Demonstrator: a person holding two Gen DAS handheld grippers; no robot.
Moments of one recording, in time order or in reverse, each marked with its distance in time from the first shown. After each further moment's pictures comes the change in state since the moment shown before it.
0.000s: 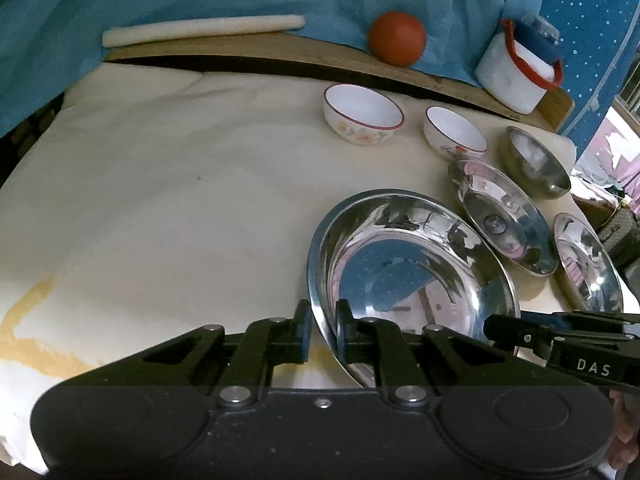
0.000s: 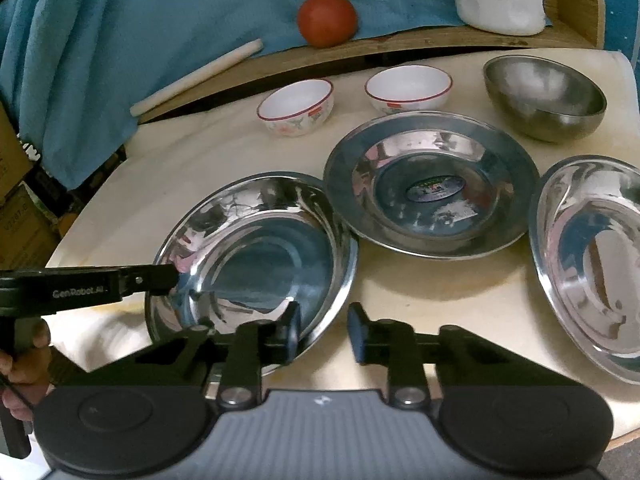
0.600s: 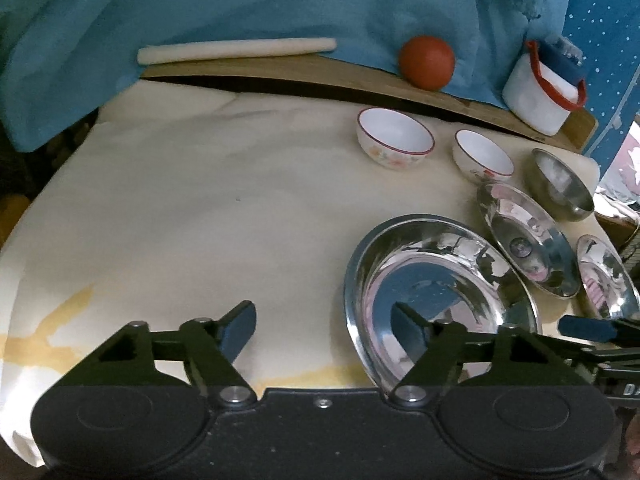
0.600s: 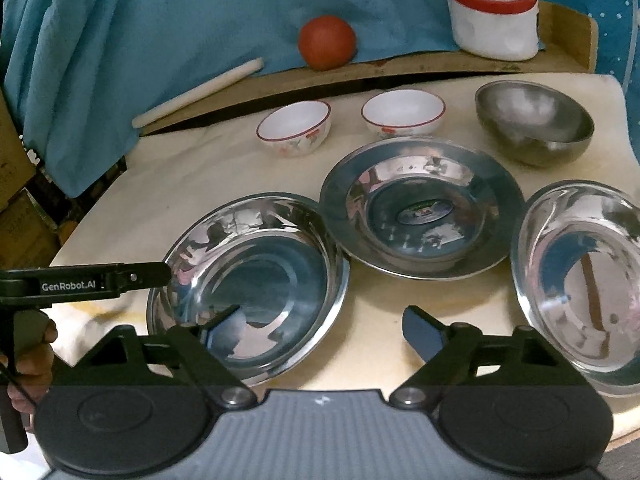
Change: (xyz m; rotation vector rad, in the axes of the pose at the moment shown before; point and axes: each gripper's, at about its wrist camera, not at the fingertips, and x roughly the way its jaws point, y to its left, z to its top) left arm -0.010 0.006 0.006 -0.024 -0.051 0.080; right arm -0.012 0.000 0.006 -0.017 -0.039 -0.024
